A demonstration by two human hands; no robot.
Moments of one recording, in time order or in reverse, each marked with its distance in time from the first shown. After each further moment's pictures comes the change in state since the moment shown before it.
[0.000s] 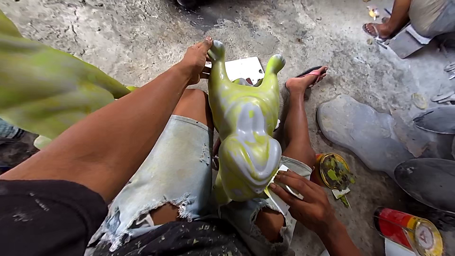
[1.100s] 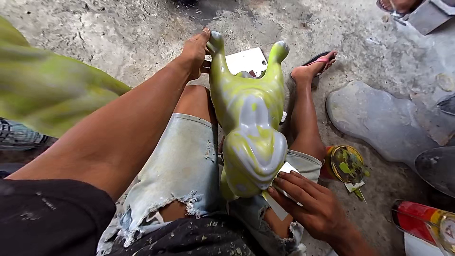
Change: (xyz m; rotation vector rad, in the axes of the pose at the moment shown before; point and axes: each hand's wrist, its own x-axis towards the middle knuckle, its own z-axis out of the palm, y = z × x) left_hand 0.004 0.000 0.000 0.030 0.009 -0.007; right_hand 0.010 -0.025 -0.002 -0.142 -0.115 -0.059
